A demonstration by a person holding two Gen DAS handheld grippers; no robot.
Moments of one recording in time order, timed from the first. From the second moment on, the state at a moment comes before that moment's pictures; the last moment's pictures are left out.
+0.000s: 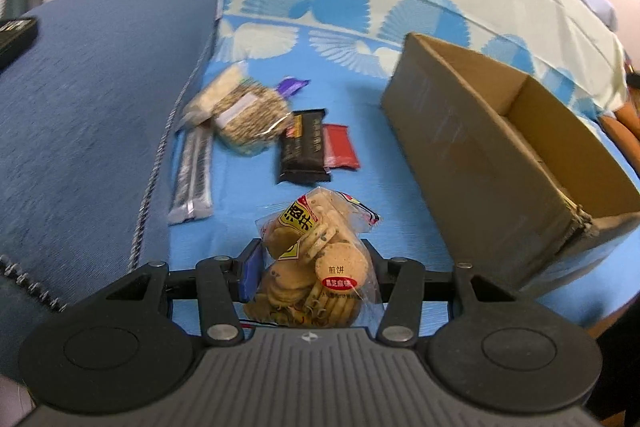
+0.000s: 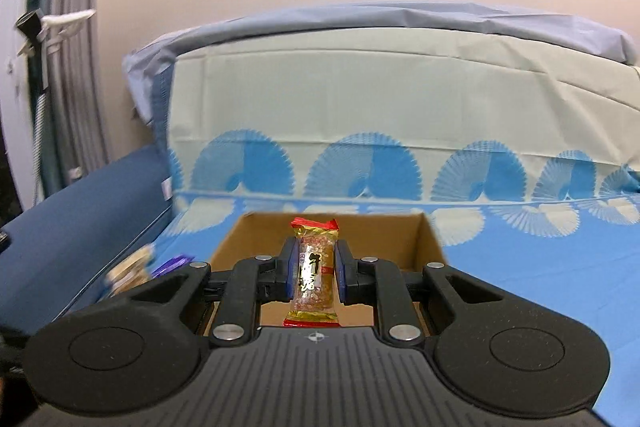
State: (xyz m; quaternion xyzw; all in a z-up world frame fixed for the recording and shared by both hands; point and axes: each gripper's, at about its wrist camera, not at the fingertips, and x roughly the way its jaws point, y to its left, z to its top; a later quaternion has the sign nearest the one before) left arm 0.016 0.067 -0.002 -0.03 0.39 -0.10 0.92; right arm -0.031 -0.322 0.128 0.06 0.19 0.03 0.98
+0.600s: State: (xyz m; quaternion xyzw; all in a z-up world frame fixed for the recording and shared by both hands) left arm 0.084 -0.044 0.100 -0.08 0.36 -0.11 0.92; right arm 0.003 -0.348 0.087 0.12 0.27 -0.03 0.95
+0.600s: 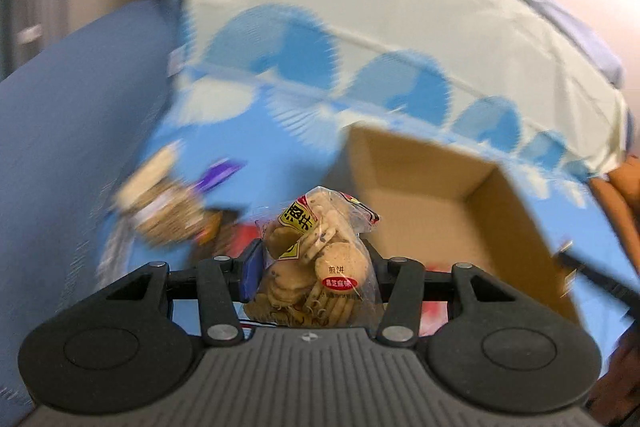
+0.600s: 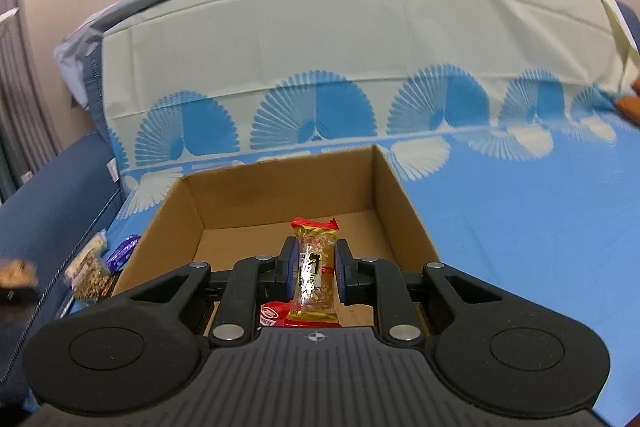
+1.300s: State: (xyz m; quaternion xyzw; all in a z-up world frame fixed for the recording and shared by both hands) left arm 0.102 -0.146 0.116 -0.08 0.36 -0.18 0.91; right arm -0.003 -0.361 0.085 0.15 0.26 -0.06 0.95
